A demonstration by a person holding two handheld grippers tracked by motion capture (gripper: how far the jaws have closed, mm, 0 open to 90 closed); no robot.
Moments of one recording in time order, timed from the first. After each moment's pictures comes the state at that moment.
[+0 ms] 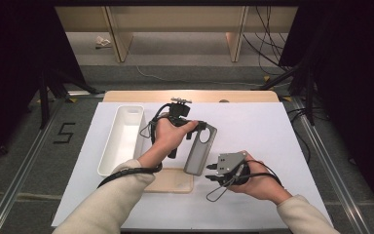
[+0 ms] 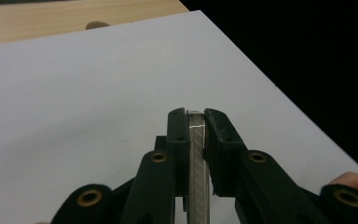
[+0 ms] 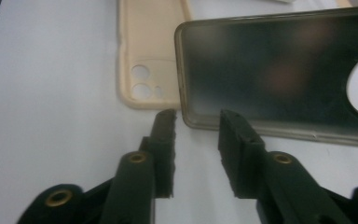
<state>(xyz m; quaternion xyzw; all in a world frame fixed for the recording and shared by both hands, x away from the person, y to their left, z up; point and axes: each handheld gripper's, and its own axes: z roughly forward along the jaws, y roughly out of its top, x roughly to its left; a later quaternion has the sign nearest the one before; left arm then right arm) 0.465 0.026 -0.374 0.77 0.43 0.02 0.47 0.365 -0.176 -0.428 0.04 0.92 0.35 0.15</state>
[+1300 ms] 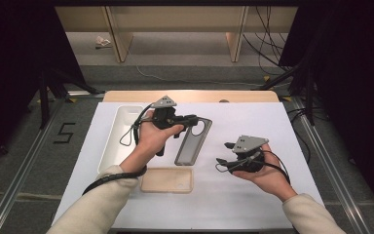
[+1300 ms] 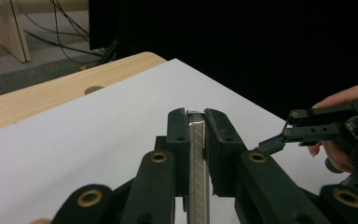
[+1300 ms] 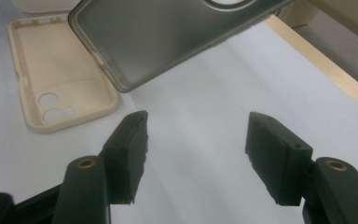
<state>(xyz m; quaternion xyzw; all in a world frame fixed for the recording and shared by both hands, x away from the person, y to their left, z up) 0.452 0.070 -0.368 0.75 0.32 0.07 0.57 0.387 -0.212 -0.421 0.20 0.87 0.39 0.20</state>
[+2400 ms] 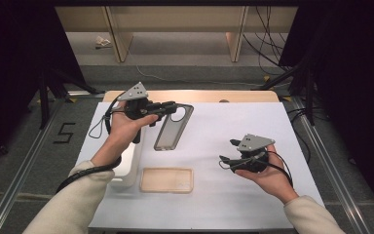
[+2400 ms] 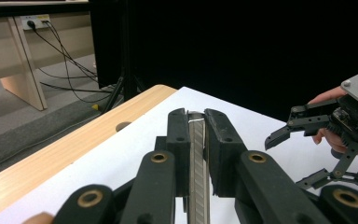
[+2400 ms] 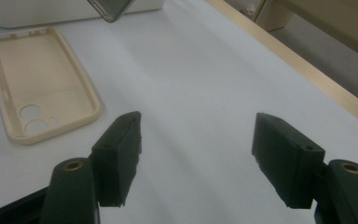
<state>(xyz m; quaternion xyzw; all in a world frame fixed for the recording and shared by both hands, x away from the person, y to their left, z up) 0.457 0.134 -0.334 0.75 0.25 0.12 0.60 0.384 -0.220 -0.418 0.24 0.85 0.41 0.23</state>
